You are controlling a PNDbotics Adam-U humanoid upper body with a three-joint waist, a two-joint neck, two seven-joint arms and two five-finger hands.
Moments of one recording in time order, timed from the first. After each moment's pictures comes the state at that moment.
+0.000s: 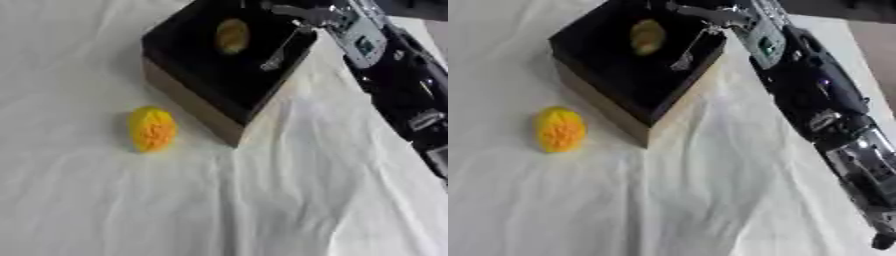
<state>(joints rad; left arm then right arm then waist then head) -0.57 0.37 0.13 -1.98 -0.07 -0.33 0.22 -1.07 -0.75 0.20 -1.15 0.59 -0.75 0.37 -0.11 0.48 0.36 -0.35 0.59</state>
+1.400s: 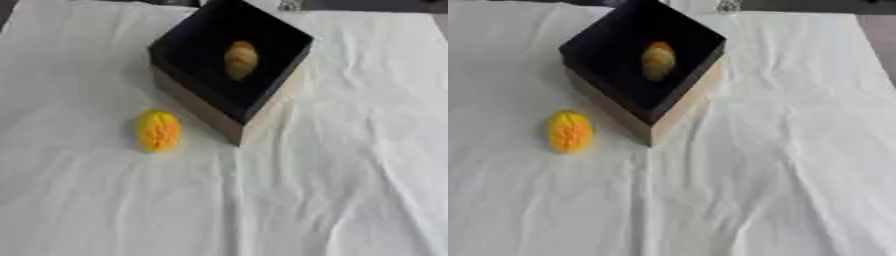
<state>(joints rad) -0.49 0.68 0.12 -1.95 -0.32 -0.16 0.20 -0.32 -1.07 -0.21 -1.98 -0.33 -0.53 -0.12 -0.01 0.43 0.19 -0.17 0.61</state>
